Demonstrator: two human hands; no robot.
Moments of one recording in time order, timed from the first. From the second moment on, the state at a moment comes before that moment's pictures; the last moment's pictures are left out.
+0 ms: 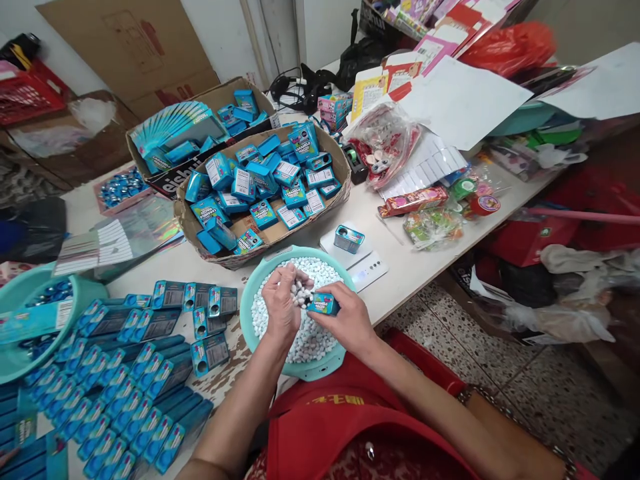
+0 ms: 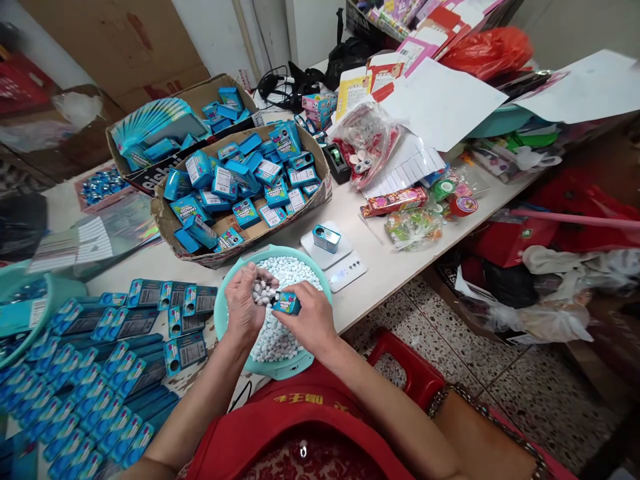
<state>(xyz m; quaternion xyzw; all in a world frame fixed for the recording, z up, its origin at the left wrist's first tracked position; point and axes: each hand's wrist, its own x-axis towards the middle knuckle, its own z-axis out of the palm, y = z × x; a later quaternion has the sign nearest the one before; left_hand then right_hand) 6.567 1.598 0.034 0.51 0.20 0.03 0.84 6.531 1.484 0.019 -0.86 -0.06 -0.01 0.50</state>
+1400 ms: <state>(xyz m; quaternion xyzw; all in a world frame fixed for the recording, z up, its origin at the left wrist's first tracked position) 6.579 1.605 0.025 0.56 0.12 0.03 0.82 6.536 1.474 0.015 -0.81 -0.01 0.00 0.59</state>
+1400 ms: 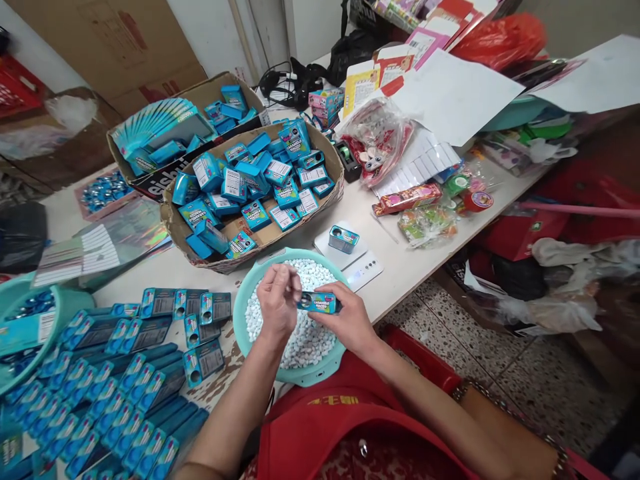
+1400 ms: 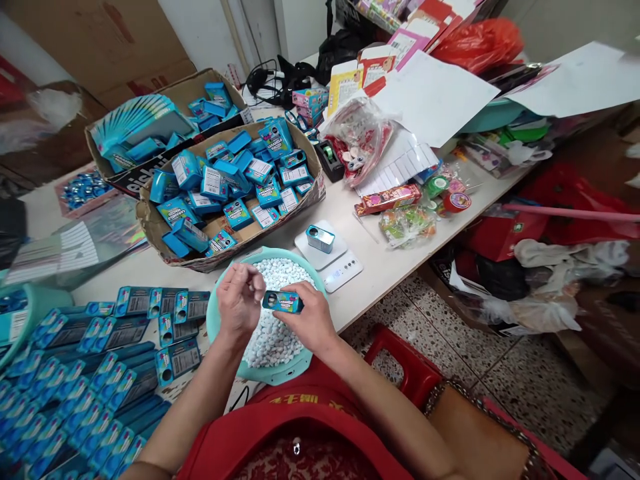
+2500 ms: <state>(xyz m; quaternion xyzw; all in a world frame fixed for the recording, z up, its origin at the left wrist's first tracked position) 6.564 1.605 0.037 0.48 0.18 0.07 0.85 6.525 1.493 0.024 -0.87 -0.06 -0.03 0.48</state>
